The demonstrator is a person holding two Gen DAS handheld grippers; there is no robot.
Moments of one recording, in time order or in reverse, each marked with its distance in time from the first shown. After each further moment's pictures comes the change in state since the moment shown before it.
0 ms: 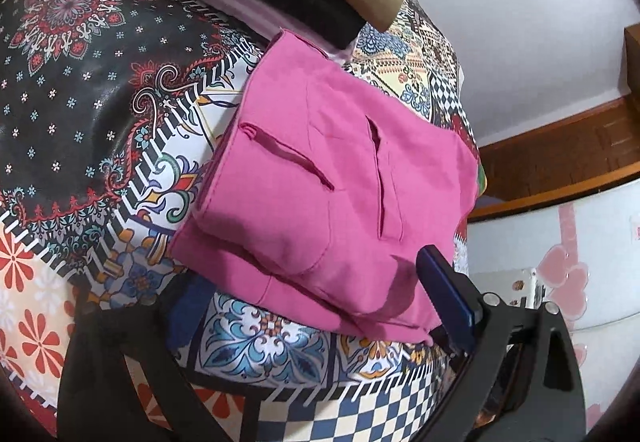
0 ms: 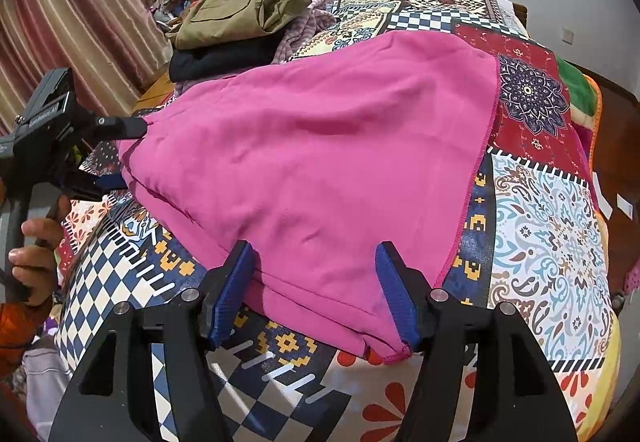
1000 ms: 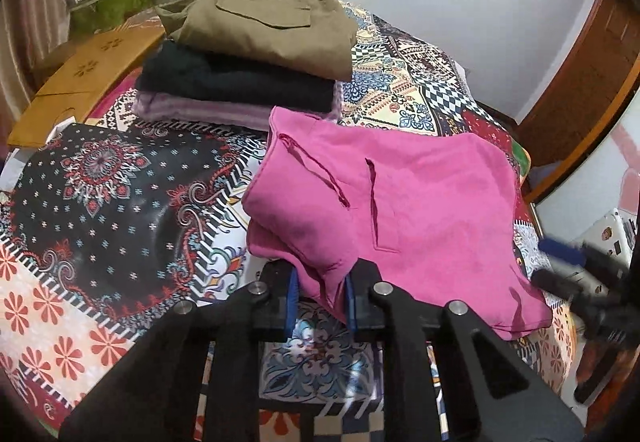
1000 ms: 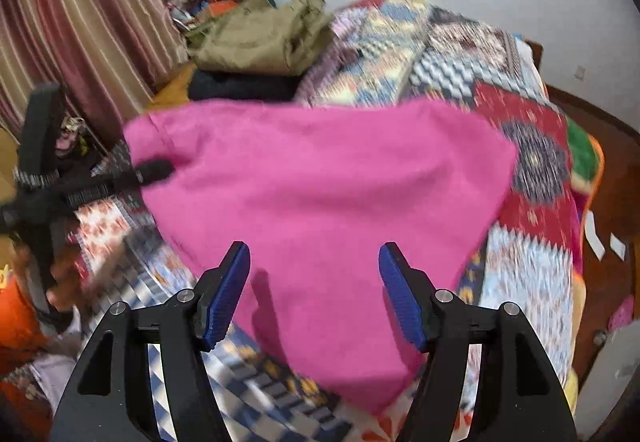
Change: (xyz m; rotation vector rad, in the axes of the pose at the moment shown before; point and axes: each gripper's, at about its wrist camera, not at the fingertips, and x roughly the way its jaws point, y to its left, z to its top) left arm -0.029 -0.037 -0.015 0.401 -0.251 0.274; right arm -0.020 0.027 0.062 -0.110 -0.058 0.015
